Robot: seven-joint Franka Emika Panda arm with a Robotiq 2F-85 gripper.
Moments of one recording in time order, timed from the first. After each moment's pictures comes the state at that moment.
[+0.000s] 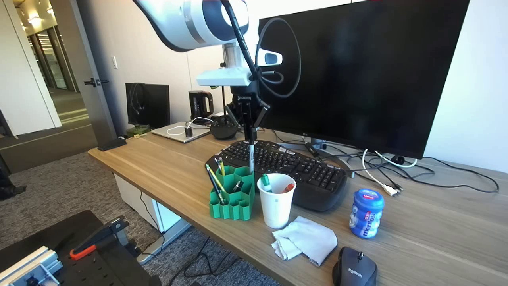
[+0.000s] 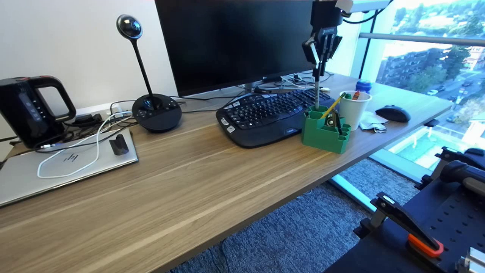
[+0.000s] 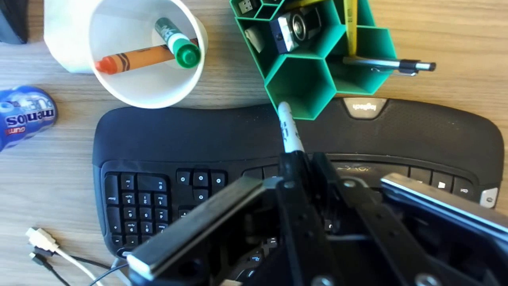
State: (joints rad) arm 0.02 0.46 0.01 -1.82 -0.09 2.33 -0.01
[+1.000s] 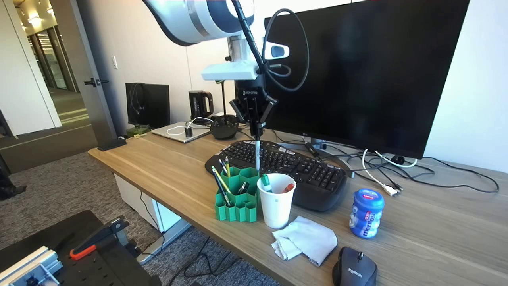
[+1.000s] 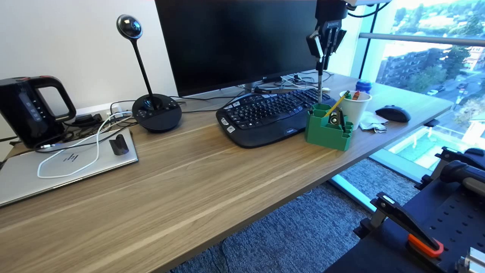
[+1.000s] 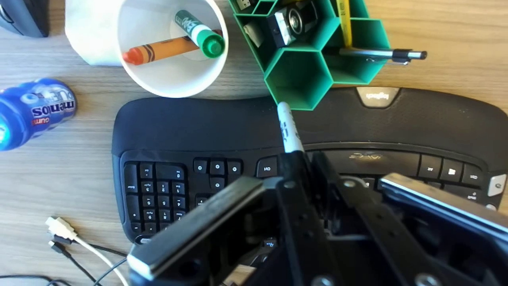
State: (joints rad) arm 0.00 0.44 0.01 -1.81 -0.09 2.33 -0.03
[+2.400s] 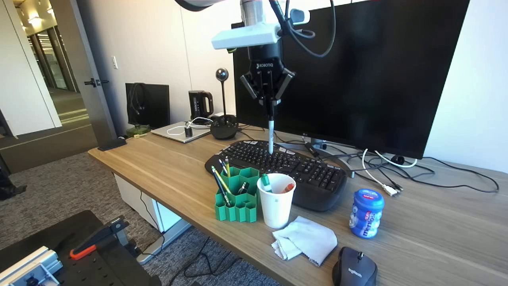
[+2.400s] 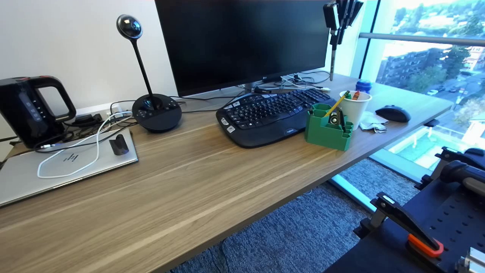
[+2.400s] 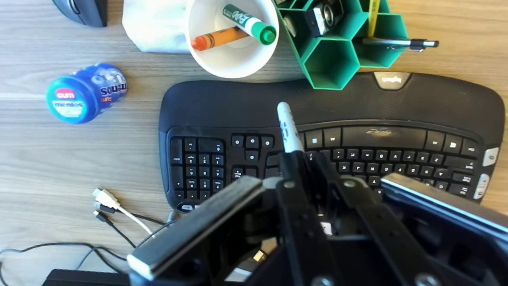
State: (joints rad) arm -0.07 0.35 0.00 -1.79 -0.05 2.25 -0.14
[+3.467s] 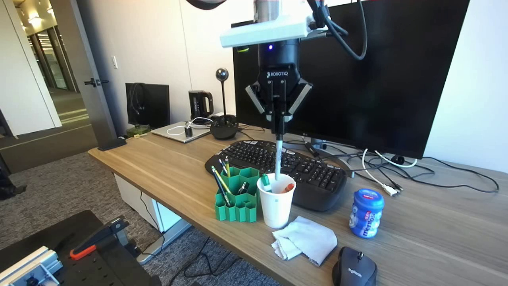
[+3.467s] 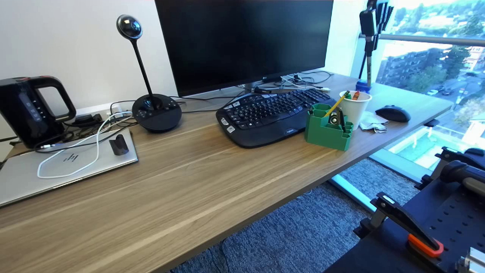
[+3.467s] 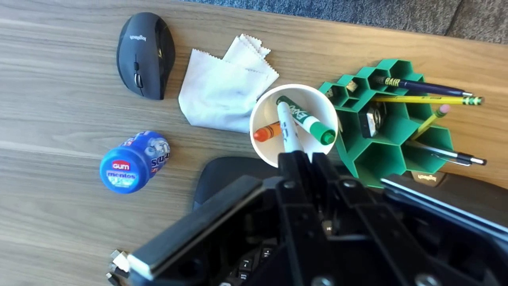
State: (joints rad) arm -0.11 0.31 -0.05 -1.86 -0.09 2.13 -0.31
